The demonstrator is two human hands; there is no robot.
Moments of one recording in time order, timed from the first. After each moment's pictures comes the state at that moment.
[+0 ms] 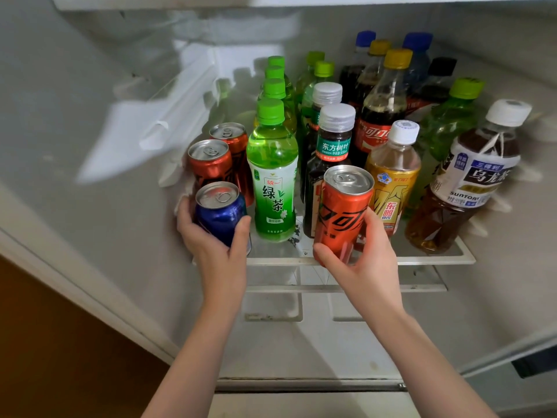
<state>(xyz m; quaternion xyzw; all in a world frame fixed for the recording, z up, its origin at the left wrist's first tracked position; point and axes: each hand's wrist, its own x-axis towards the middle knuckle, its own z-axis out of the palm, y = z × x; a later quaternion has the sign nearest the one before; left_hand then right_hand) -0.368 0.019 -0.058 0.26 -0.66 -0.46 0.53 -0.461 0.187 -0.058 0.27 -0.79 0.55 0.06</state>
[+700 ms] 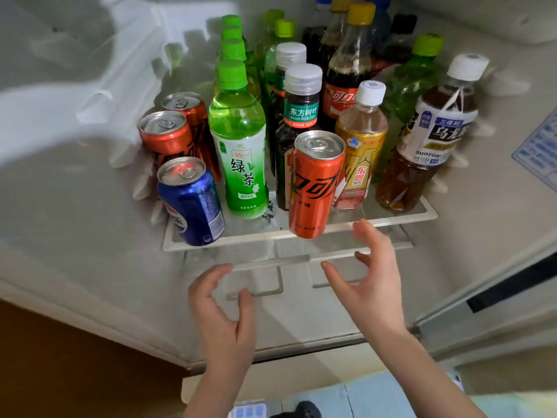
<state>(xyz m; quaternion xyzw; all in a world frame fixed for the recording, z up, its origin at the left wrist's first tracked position) -0.305 0.081 -0.124 0.20 -0.74 -0.44 0.47 -0.419 0.236 -0.091 0.21 -0.83 0.50 0.11</state>
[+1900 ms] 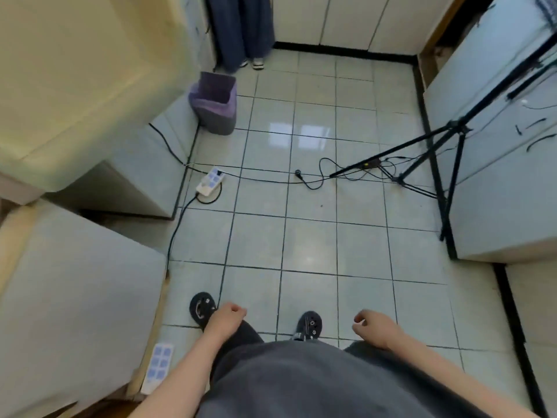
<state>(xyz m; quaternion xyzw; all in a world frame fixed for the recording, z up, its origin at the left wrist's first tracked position) -0.032 0.451 -0.360 -0.12 -0.83 -0.16 -0.52 0.216 0.652 -0.332 -0.49 -0.72 0.32 -0.37</state>
